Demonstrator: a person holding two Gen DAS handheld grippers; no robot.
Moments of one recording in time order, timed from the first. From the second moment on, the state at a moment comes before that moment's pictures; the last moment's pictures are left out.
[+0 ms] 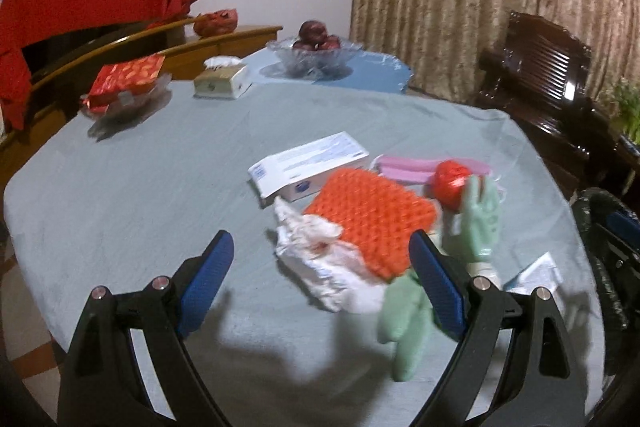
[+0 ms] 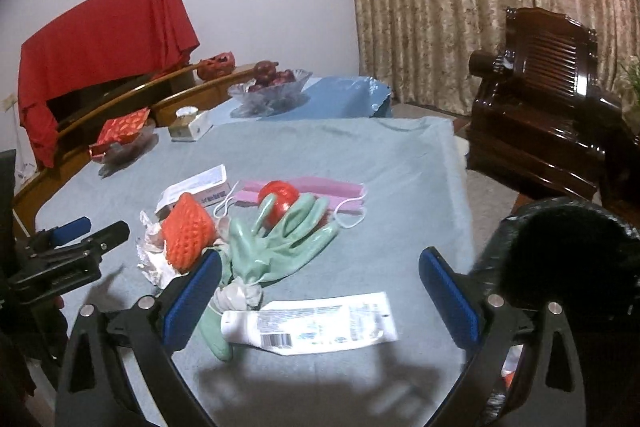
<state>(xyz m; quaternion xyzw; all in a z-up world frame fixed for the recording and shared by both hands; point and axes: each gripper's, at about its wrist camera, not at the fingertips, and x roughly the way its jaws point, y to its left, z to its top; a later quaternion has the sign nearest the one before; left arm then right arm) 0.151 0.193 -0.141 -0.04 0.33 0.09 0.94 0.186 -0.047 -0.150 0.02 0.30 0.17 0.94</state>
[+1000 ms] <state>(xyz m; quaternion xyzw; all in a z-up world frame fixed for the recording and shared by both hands) 0.156 0.229 -0.179 -0.11 0.37 0.09 0.92 0.197 0.021 -0.157 -0.01 0.29 0.23 0.93</state>
